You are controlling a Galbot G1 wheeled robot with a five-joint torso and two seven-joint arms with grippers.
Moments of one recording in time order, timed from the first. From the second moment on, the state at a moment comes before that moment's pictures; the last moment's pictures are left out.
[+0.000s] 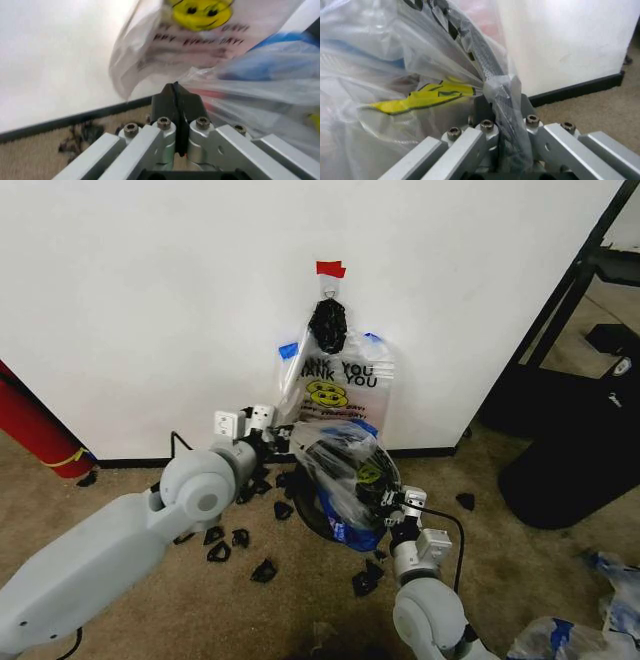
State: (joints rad) left arm 0.57 -0.72 0.15 -2.07 -1.32 0.54 -0.62; right arm -1.35 1.35 0.17 2.03 0.41 -0.11 0.42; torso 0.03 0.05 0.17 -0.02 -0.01
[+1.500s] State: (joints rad) left arm 1.02 -0.69 -0.13 -2.42 -1.24 0.47 -0.54; right arm -1.27 1.40 0.30 2.03 0.89 -0.14 0.58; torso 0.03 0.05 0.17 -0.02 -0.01
